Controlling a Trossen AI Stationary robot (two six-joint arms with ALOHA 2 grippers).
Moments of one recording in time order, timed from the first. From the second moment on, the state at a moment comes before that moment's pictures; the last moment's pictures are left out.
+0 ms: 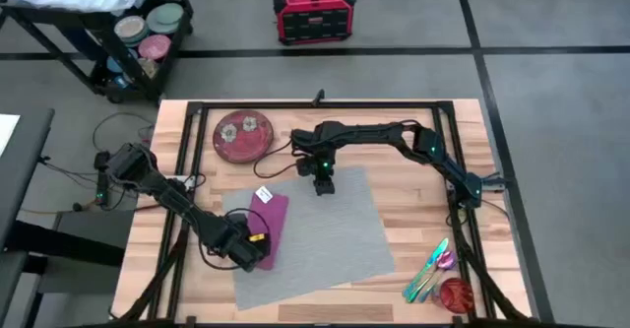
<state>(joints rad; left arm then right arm) -0.63 1.58 0.91 -0.72 -0.11 -2.21 -0.26 2.35 1.88 -1.02 -0.55 -0.32</state>
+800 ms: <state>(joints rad) -0.63 1.64 1.06 -0.64 -0.11 -2.26 -0.27 2.35 1.87 -1.01 -0.55 -0.34</state>
